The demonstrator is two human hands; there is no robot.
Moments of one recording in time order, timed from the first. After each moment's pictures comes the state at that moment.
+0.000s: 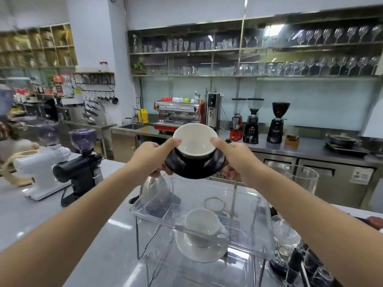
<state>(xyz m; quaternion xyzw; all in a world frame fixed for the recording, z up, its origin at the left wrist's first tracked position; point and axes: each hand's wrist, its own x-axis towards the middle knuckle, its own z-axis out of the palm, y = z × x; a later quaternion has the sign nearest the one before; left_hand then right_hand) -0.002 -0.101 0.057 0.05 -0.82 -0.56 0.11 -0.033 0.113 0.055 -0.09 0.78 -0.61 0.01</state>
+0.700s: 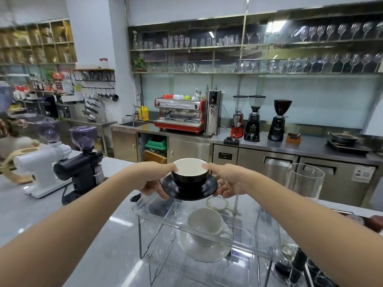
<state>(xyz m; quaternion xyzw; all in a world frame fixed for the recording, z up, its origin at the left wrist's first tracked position) -0.034 -0.124 0.027 0.15 -0.87 -0.44 -0.16 -0.080 0.098 0.007 0.01 0.83 -0.51 0.23</state>
